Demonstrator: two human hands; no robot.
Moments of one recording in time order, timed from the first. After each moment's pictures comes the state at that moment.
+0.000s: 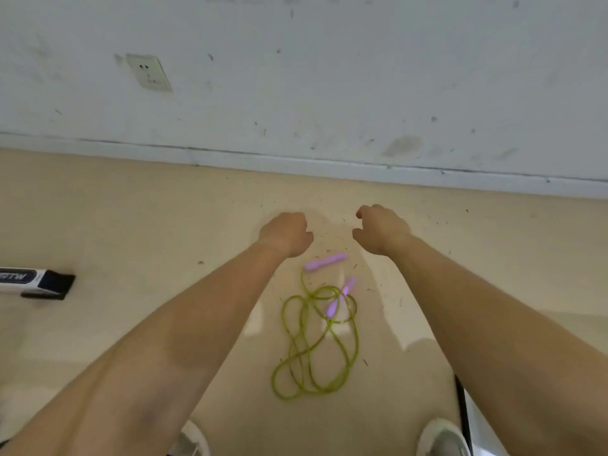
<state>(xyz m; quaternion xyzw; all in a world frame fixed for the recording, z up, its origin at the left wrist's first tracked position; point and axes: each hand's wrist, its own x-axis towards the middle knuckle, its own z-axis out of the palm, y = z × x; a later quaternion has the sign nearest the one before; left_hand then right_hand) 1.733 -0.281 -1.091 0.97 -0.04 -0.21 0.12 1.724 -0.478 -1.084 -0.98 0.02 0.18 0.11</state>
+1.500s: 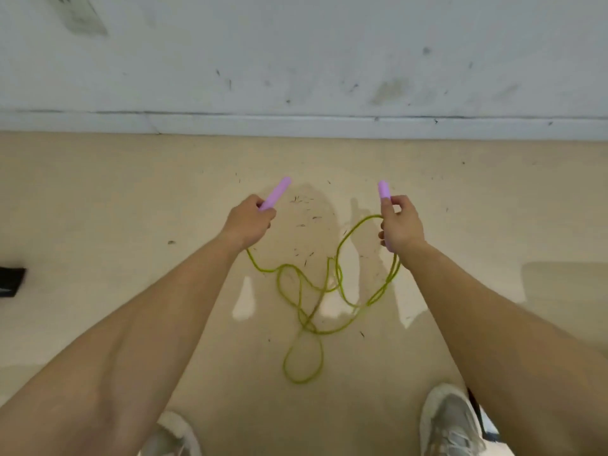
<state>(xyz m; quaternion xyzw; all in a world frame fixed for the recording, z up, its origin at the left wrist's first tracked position) 1.720 -0.252 -1.184 0.90 0.11 -0.18 0.39 1.672 -0.522 -1.198 -0.78 0.31 0.03 0.55</state>
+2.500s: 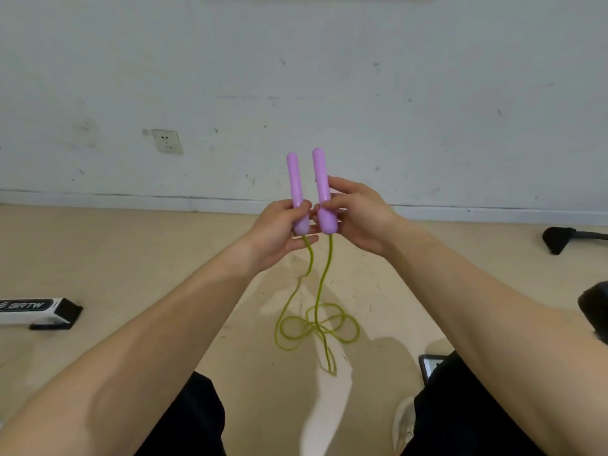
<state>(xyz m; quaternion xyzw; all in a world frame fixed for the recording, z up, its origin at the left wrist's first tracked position) 1.573 -0.285 -0.909 0.62 -0.02 -0.21 0.75 1.555 -0.441 -0.875 -0.63 0.03 0.11 0.77</state>
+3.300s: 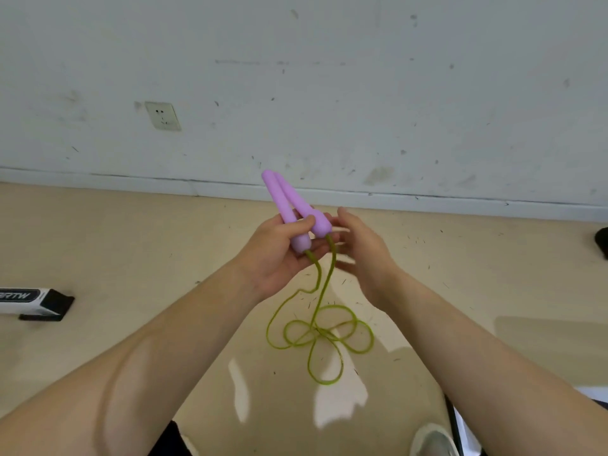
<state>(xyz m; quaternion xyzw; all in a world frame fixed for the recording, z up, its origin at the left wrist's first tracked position) 1.600 -0.287 -0.962 0.50 0.05 -0.22 0.83 1.585 -0.434 -0.975 -0.66 0.14 0.12 0.73</state>
